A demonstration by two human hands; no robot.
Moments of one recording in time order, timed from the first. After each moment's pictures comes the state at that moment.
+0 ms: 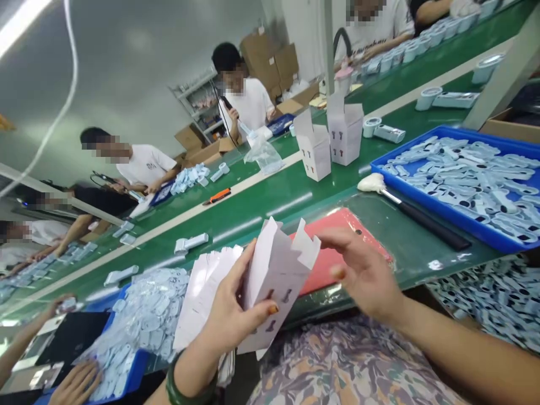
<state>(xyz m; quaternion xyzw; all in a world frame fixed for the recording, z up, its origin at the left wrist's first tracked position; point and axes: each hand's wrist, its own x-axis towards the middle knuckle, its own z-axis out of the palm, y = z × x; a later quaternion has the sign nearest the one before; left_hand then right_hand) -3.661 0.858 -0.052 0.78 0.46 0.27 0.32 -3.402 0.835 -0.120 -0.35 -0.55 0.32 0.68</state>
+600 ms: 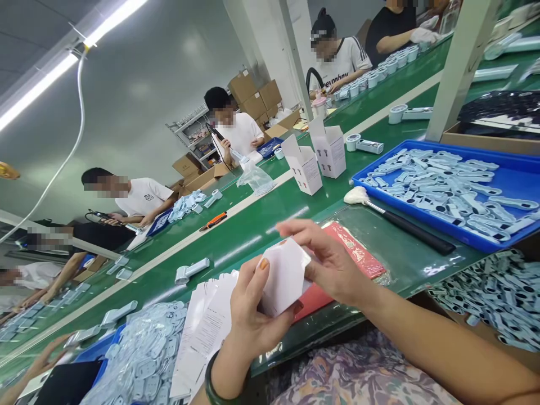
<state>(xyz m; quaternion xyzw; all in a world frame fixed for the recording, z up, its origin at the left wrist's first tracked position) -3.607 0.883 -0.057 0.89 0.23 0.39 -0.03 -3.410 0.873 -0.087 -0.25 -0.57 0.33 0.71</state>
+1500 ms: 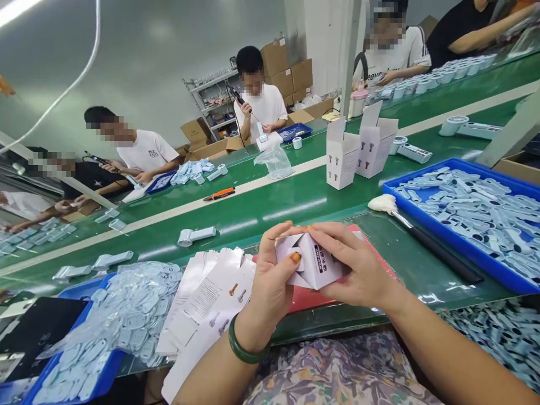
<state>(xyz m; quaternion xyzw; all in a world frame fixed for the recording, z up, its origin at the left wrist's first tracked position) -3.569 0.889 -0.075 0.47 0.25 0.55 0.64 -3.393 0.883 -0.104 -0.30 -0.78 0.05 0.55</state>
